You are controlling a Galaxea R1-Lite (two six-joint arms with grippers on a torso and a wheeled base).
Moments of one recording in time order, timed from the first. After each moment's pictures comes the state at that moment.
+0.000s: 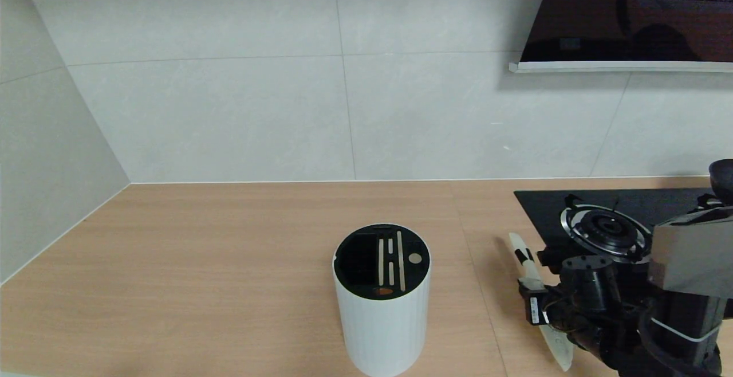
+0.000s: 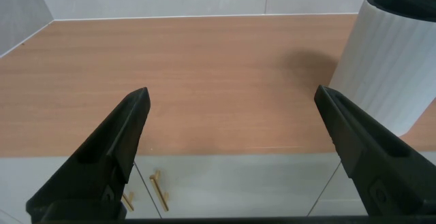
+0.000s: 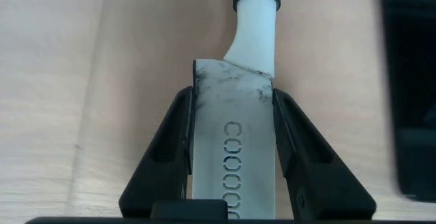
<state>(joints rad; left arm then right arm) 0.00 0.00 0.00 0.00 -0.01 0.00 0.37 2.18 -0.36 -1.28 -0.30 0.14</state>
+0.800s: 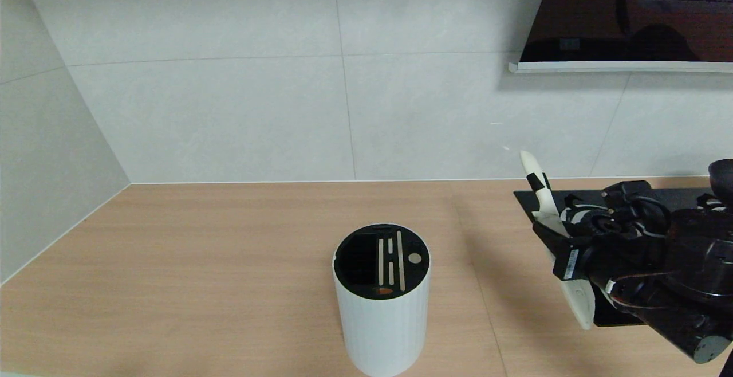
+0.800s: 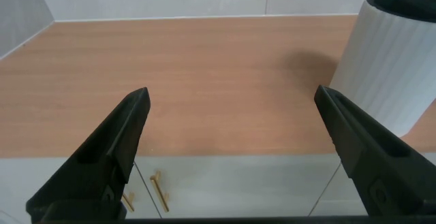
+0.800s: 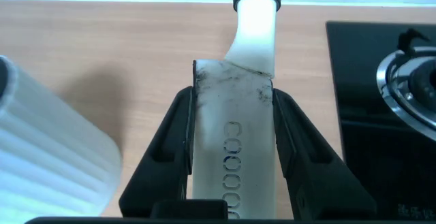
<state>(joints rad) 0.00 0.00 0.00 -0.03 -0.01 0.00 0.46 1.66 -0.32 -1.20 -0.26 0.13</state>
